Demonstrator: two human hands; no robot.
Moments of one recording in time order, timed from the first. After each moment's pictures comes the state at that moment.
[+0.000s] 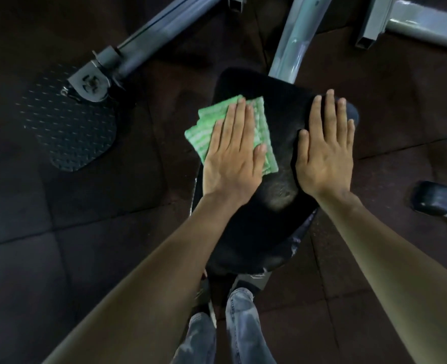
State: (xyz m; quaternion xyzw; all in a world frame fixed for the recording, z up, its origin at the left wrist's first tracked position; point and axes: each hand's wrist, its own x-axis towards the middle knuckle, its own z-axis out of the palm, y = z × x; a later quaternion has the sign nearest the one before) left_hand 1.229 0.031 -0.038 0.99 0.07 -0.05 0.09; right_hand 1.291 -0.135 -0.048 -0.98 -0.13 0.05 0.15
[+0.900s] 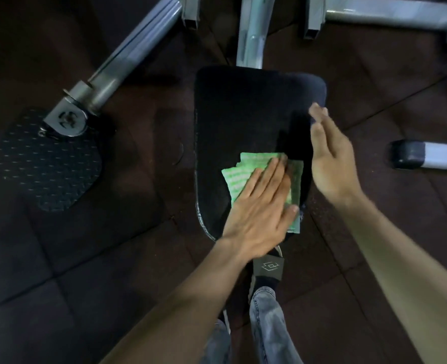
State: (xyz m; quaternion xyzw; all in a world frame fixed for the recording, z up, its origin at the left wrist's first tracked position) left_hand 1.134 0.003 -0.012 0.94 -0.20 -0.15 0.22; right_hand 1.221 -0.148 -0.001 -0.86 0.08 0.07 0.50
